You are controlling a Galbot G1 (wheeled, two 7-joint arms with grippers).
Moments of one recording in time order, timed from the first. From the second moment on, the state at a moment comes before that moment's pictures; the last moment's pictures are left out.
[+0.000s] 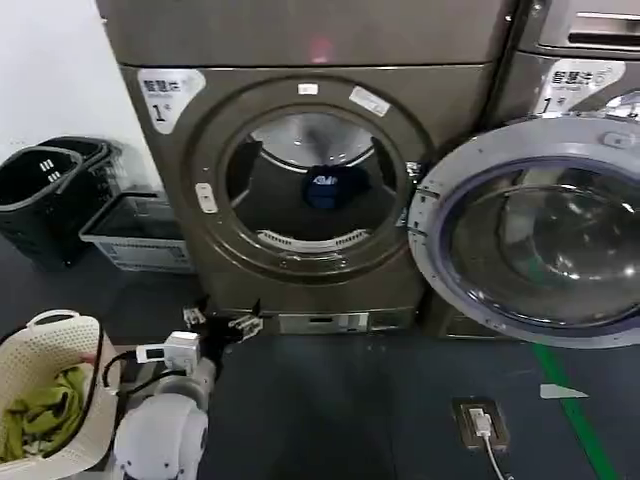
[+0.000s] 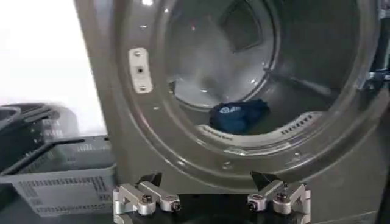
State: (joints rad) left arm 1.29 -1.52 -0.48 -2.25 0.09 0.74 0.06; right arm -1.55 1.16 2.46 1.80 0.15 -0.06 -0.05
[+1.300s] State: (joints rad) left arm 1.29 -1.51 -0.48 -2.26 0.03 0.74 0.05; right arm -1.55 1.18 2.48 1.79 0.14 -0.03 -0.03
